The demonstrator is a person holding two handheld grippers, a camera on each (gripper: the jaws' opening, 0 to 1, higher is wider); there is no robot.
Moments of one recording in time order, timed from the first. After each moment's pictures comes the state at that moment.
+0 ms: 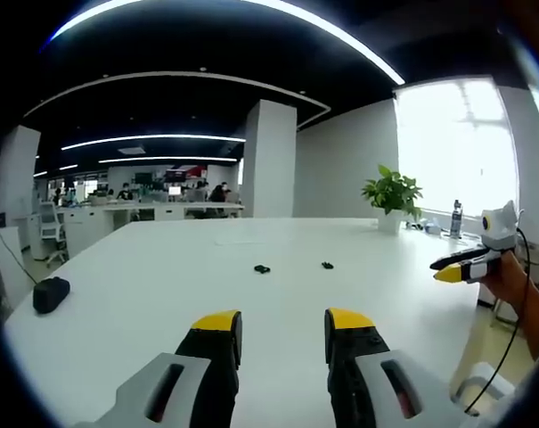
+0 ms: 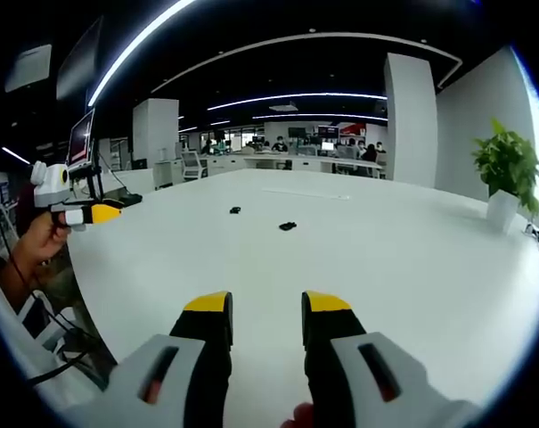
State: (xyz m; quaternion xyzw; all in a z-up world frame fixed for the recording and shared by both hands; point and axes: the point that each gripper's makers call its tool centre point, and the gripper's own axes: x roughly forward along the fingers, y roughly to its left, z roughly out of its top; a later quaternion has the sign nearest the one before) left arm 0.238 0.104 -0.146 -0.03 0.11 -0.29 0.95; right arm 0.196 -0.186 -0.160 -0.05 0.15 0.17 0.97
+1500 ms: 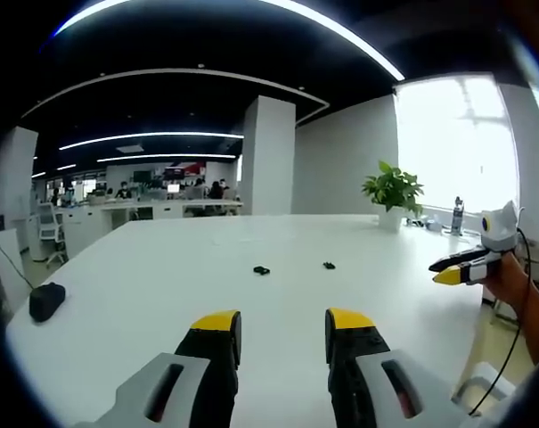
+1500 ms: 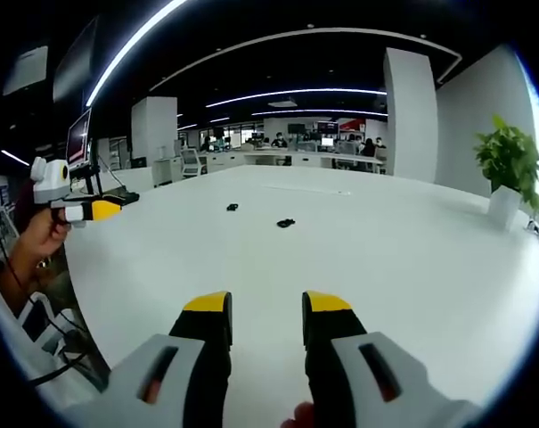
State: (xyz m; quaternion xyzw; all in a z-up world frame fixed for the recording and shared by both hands) left arm 0.253 0.095 -0.144 -0.02 0.12 -0.29 0.95; right arm 0.210 -0.188 -0.166 -0.04 0.17 0.17 0.97
